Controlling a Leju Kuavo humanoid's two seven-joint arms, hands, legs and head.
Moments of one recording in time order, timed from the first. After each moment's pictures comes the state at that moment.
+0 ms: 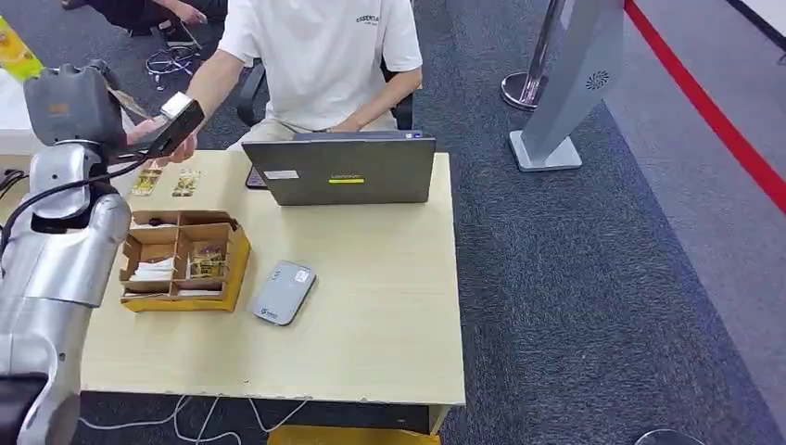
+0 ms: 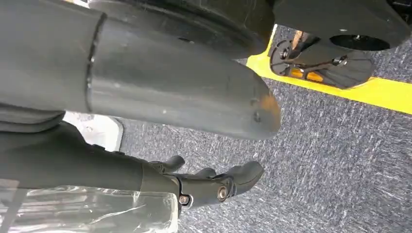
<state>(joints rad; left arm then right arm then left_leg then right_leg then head) -0.88 0.26 -0.24 -0.90 -1.39 0.20 0.19 -0.08 0.19 -0.90 -0.20 1.42 -0.25 -0.03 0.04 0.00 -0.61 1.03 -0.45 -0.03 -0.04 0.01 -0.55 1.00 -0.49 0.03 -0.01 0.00</state>
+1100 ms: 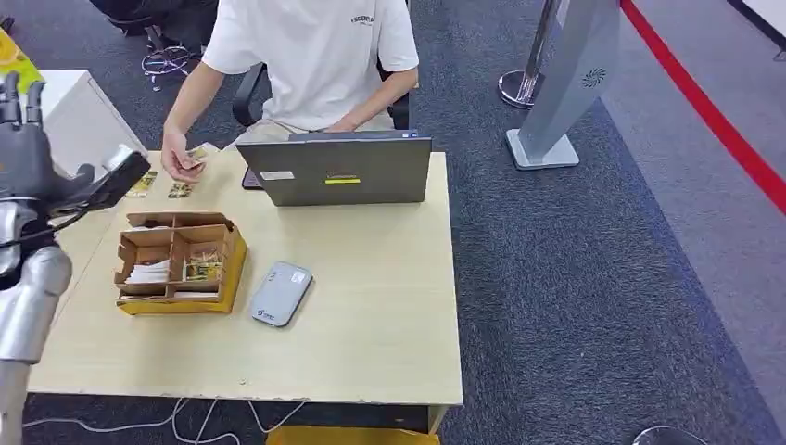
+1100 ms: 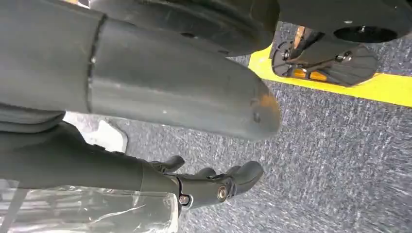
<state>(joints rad) -0.53 0.53 -0.08 -1.16 -1.08 0.25 0.03 -0.07 0.20 -0.90 -0.20 1.37 -0.27 -0.02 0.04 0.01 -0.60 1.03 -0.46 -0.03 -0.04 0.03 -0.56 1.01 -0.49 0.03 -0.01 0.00</state>
